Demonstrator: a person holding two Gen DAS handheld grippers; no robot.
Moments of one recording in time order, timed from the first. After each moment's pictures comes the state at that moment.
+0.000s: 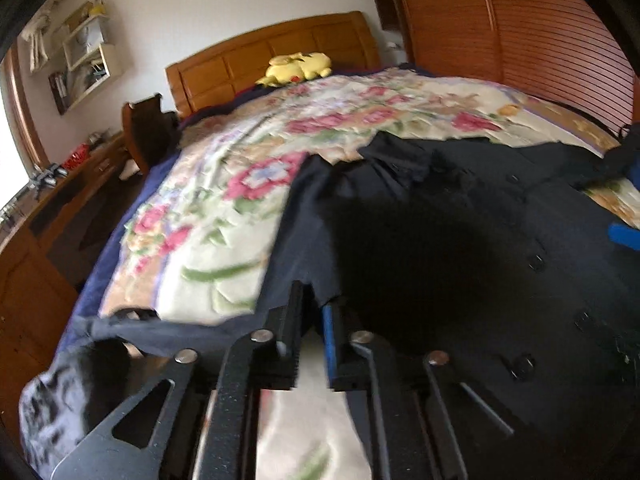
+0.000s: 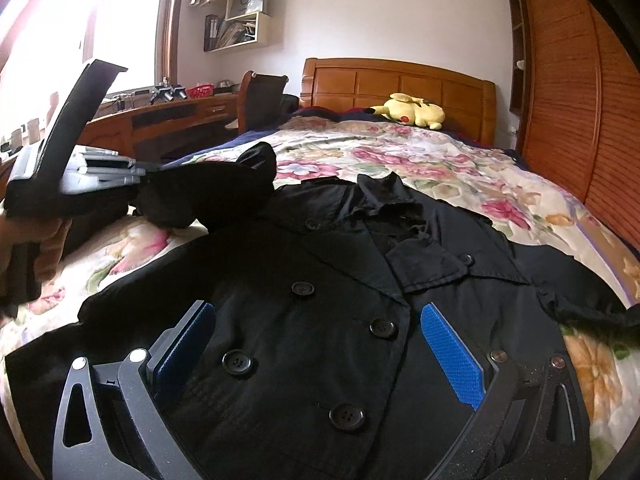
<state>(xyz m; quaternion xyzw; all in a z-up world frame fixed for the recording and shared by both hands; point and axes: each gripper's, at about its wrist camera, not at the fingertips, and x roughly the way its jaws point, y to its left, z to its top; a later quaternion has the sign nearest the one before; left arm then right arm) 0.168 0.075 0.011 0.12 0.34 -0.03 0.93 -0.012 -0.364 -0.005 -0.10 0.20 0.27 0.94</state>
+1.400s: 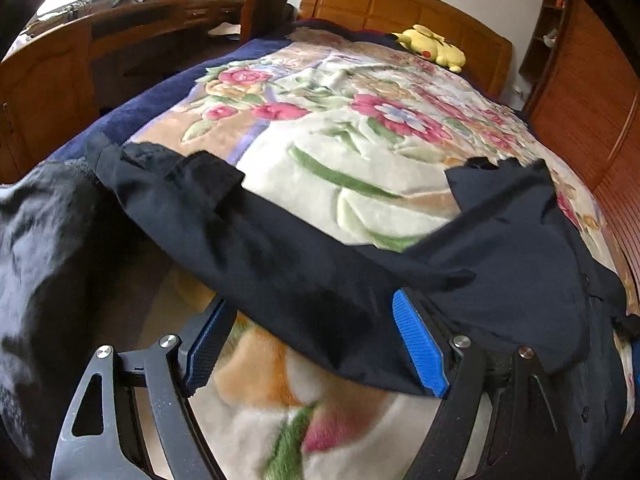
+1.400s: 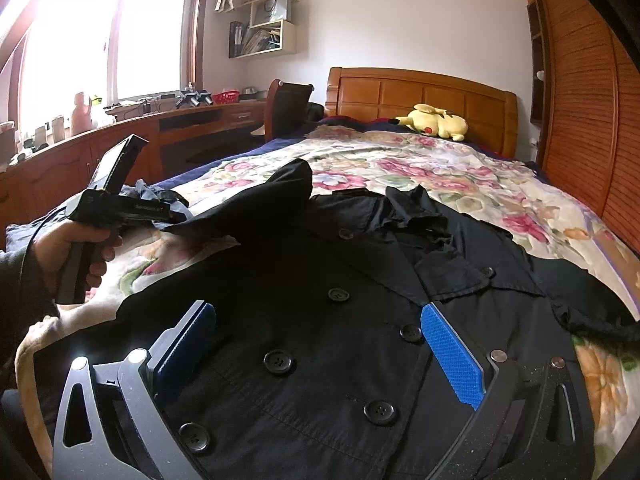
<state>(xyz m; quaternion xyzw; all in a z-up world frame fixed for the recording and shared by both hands) 0.196 0.227 -0.051 -0.15 0.40 0.10 0.90 -0.021 -0.366 0.003 -0.10 0.19 0.31 0.93</state>
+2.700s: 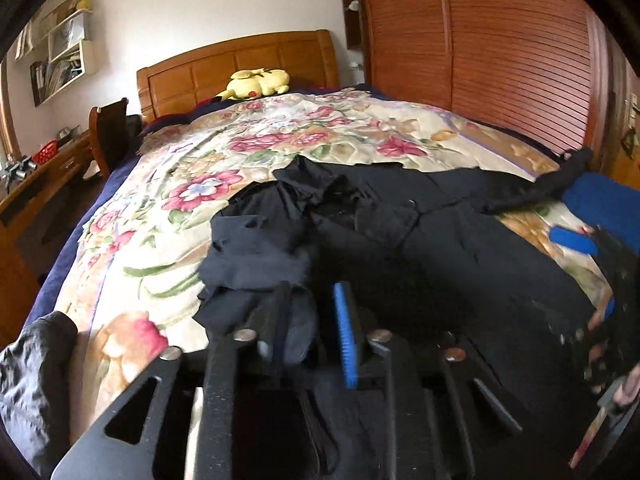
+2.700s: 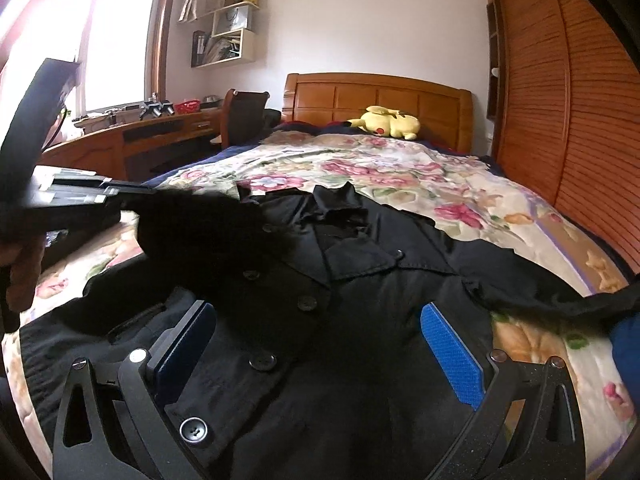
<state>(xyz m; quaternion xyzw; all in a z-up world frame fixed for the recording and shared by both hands) 0.103 -0.002 0.047 0.07 0.31 -0.10 0.94 -0.027 -0.424 0.008 -0.08 0.19 0.24 0.95</state>
